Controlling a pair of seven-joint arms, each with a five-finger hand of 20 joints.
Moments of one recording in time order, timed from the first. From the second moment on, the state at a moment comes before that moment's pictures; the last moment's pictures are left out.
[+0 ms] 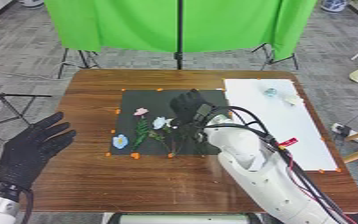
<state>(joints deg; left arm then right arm) 136.5 -65.4 -115.5 -126.4 37.5 -6.2 -0.7 -71.4 -66.0 49.8 -94.7 -152.2 -6.8 2.3</state>
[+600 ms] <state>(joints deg) 136.5 -65.5 -115.5 -126.4 37.5 -6.2 -0.7 -71.8 -66.5 51.3 -94.1 -147.6 -3.5 3.2</state>
